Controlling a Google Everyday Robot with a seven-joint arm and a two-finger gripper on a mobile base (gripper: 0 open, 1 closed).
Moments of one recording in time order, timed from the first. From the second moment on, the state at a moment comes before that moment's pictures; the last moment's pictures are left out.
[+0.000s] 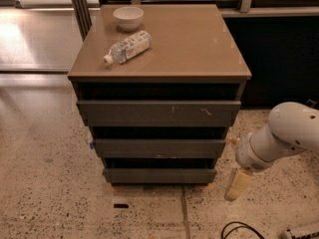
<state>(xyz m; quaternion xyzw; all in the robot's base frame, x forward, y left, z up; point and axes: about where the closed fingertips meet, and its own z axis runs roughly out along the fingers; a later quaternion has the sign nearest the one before) 0.462 -0.209 0.641 -0.61 0.76 0.10 0.17</state>
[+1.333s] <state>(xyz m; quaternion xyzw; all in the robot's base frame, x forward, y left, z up) 0.474 -0.167 0.500 -0.62 0.73 0.21 0.17</state>
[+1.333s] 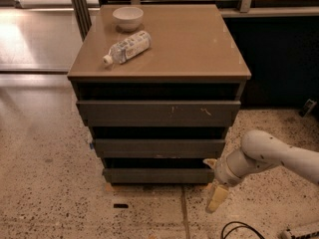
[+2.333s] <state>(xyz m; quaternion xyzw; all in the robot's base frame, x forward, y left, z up) 0.486 -0.127 0.370 -0.62 0.75 0.14 0.16</state>
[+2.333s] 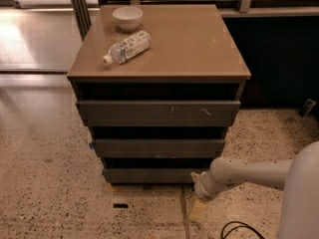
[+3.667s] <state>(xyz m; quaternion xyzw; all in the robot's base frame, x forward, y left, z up) 0.522 -0.130 0.301 -0.64 0.74 0.14 0.13</state>
